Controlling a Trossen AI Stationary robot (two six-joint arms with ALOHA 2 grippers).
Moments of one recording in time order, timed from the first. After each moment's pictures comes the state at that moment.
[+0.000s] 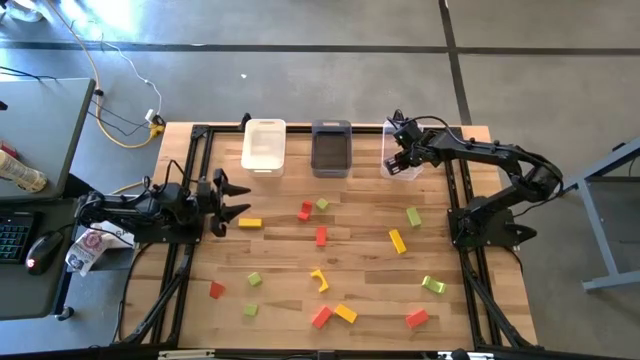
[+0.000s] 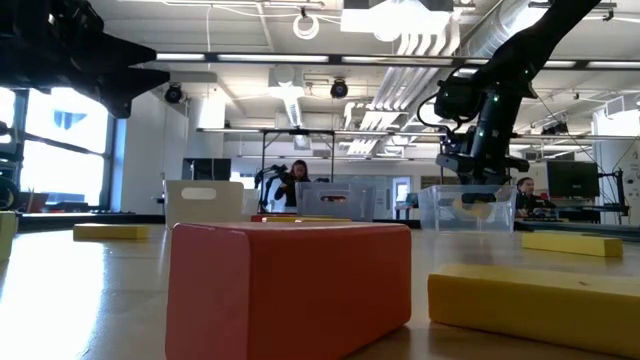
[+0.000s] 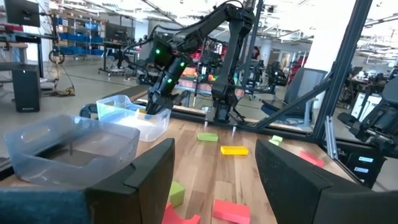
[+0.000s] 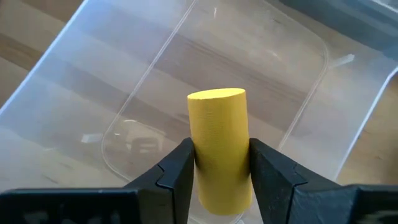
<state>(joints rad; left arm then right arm) 0.07 0.01 0.03 0.05 -0.18 -0.12 -0.75 1.43 0.76 -0.50 0.19 0.32</state>
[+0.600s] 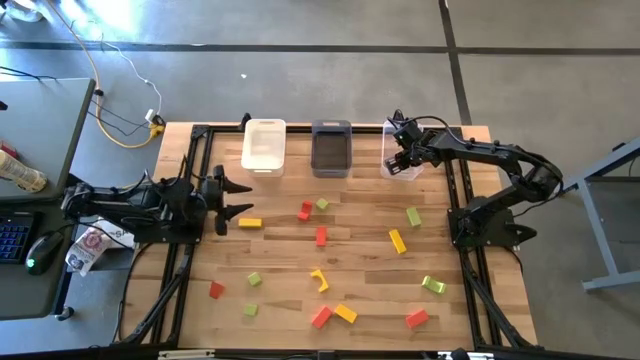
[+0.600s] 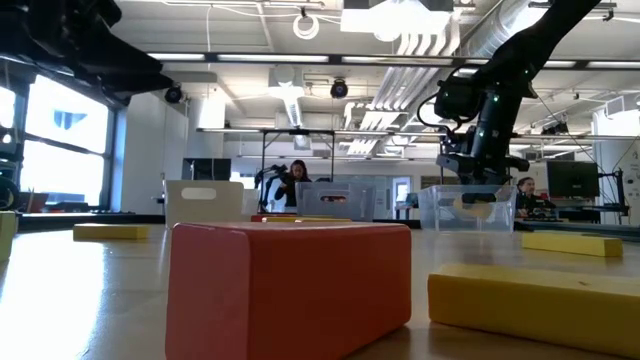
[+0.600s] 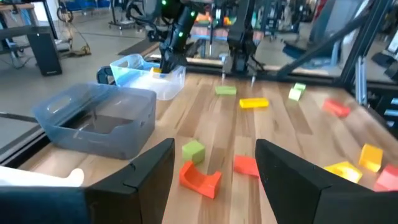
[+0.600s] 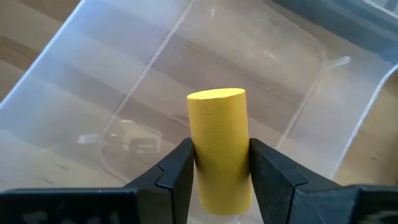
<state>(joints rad) 0.07 0.25 0.24 -0.19 -0.22 -0.07 -0.75 1.43 0.76 -0.50 0.19 0.31</state>
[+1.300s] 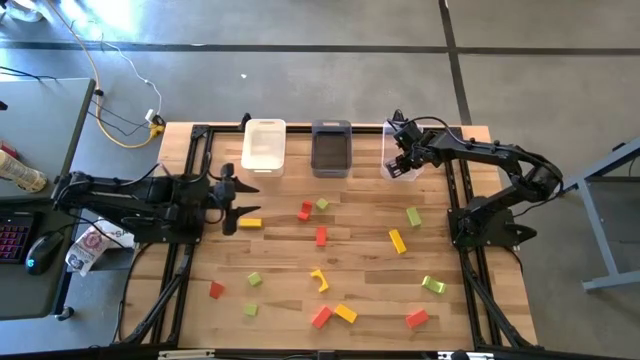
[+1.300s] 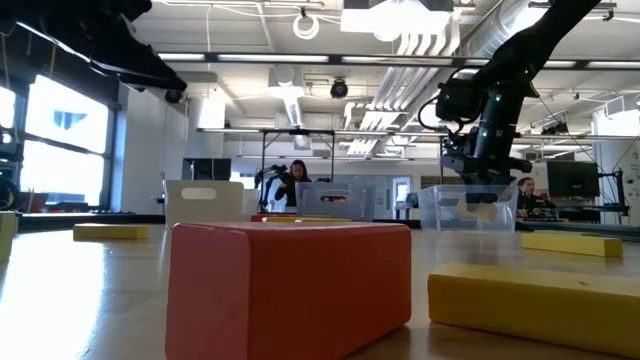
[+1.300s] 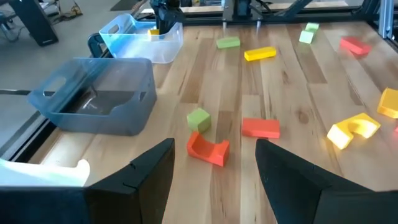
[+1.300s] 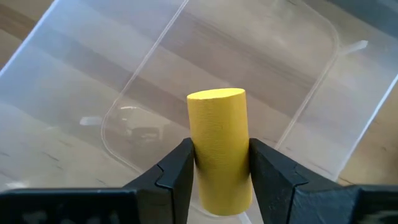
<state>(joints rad) 0.07 0.56 0.45 -0.33 -0.21 0.01 -0.75 1.43 0.76 -0.54 0.16 0.29</state>
